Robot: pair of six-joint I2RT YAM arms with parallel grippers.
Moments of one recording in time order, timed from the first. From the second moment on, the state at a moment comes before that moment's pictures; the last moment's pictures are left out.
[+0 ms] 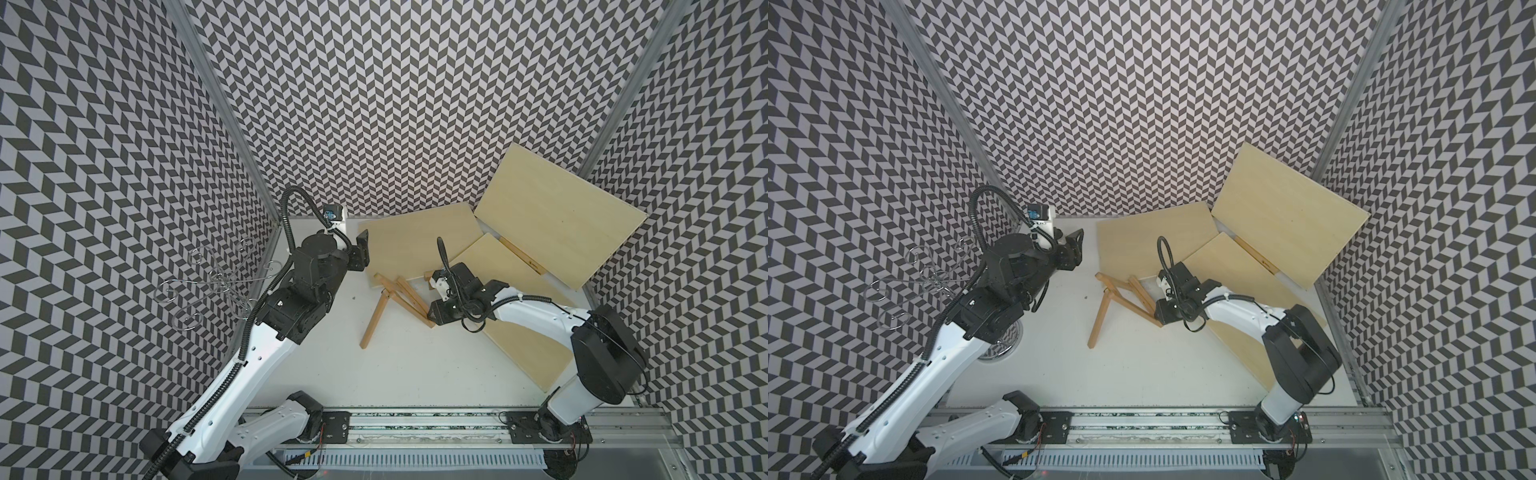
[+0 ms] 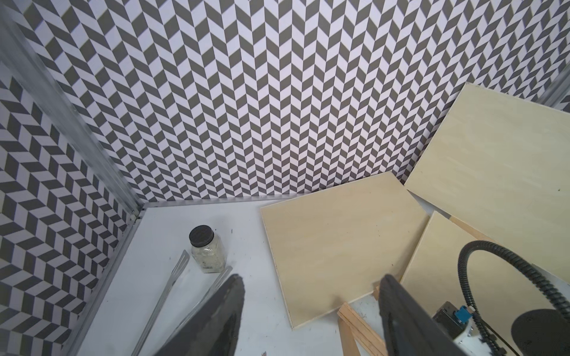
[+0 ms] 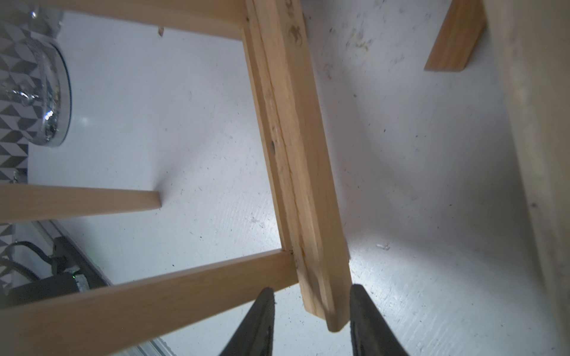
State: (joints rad) left arm -0.54 1.03 1.20 -0.39 -0.34 -0.16; right arm 0.67 1.63 1.02 -0.46 -0.27 0.36
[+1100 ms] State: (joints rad) left arm -0.73 0.92 1.20 -0.77 -0.43 -0.38; right arm 0.57 1.62 1.22 -0.39 -0.38 0.32
